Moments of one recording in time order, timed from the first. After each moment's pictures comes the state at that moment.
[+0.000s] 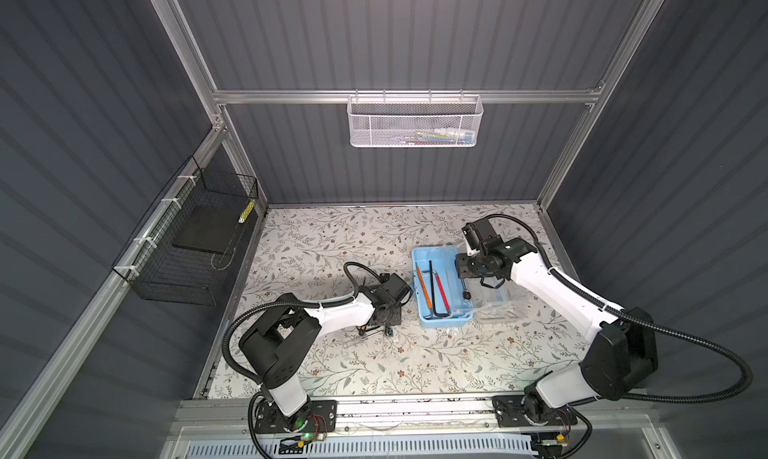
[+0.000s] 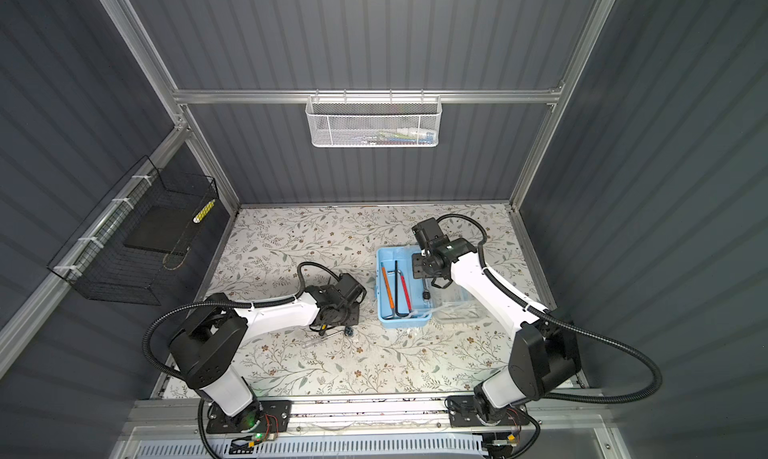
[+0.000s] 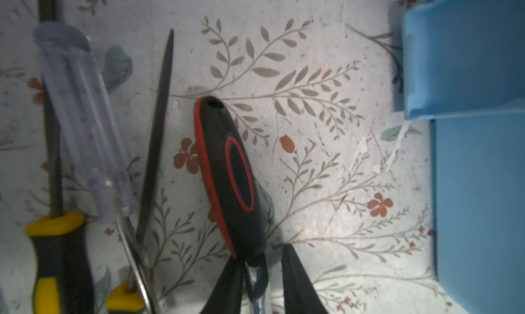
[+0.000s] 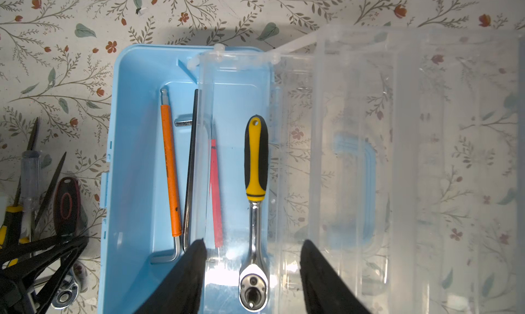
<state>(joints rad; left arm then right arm) -0.85 1.70 0.94 -0.44 -0.15 -0.70 0.47 1.49 1.25 -0.81 0.16 0.34</state>
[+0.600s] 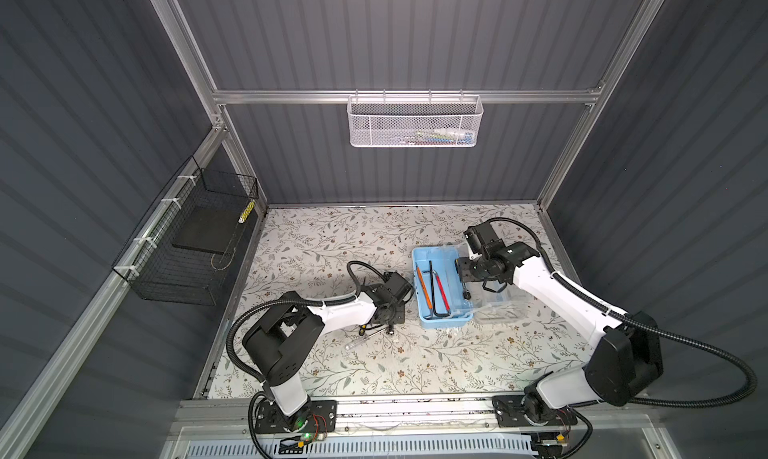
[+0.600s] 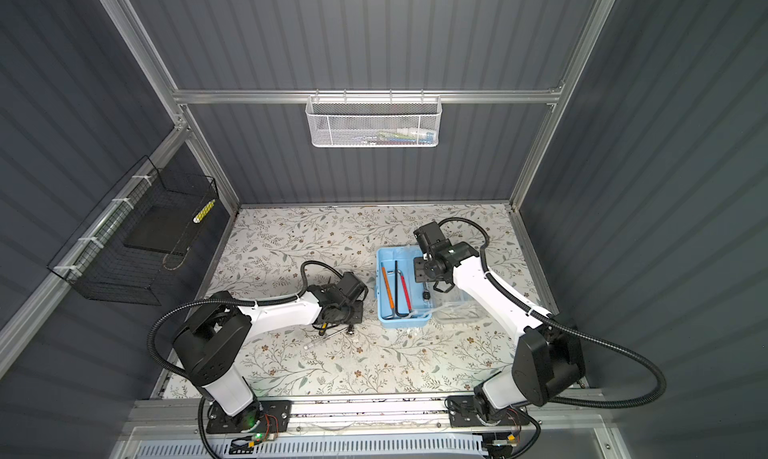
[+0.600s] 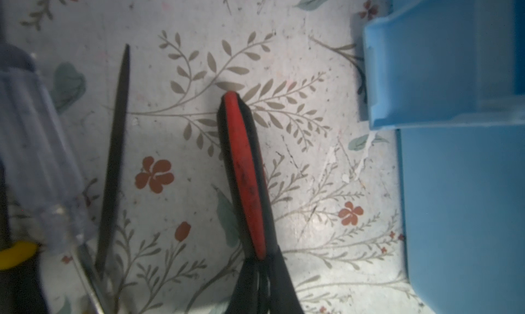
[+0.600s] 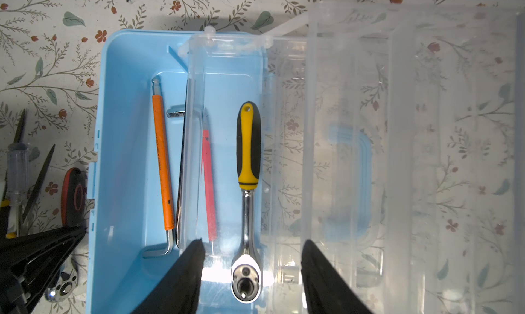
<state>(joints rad) -0.85 1.72 0.95 -0.40 -0.11 -0.68 0.47 1.46 1.20 -0.81 0.17 0.34</state>
